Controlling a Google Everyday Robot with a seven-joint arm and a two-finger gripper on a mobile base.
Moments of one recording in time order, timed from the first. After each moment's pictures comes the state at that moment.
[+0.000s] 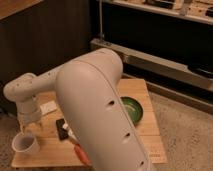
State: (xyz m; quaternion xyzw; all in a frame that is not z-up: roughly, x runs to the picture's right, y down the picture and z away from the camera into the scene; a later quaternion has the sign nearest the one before) arm -0.359 0.193 0.698 -0.41 0.18 0.52 0.73
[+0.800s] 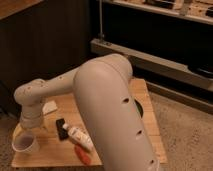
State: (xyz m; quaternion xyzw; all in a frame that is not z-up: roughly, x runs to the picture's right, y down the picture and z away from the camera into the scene) arm -0.369 0.225 0.692 -0.49 0.11 0.46 0.73
